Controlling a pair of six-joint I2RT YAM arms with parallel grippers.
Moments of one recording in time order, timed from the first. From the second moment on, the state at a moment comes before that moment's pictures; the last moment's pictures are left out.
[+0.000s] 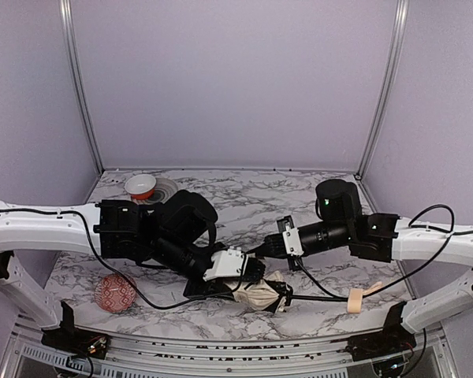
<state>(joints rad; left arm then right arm) -1.24 1.50 1.24 -0.54 0.31 0.52 0.89 1.21 0.84 -0.01 -0.64 -0.82</state>
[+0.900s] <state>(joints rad) -1.11 1.71 1.01 -0.30 0.29 0.55 1.05 1.48 0.56 0.52 -0.22 -0.66</state>
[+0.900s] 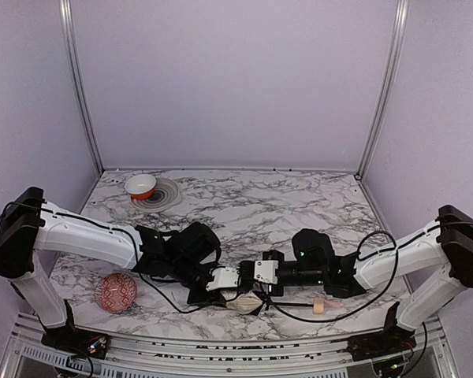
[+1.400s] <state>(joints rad) -1.04 1.66 0.87 -0.05 0.42 0.37 1.05 1.43 0.48 0.60 -0.22 -0.69</state>
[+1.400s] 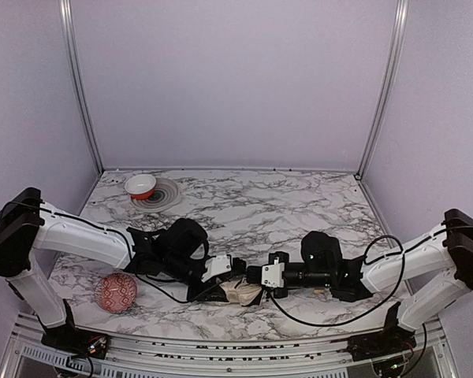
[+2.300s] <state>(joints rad) -1.04 1.76 0.85 0.03 0.28 0.29 1.13 1.57 0.48 0.70 -0.12 -0.81</state>
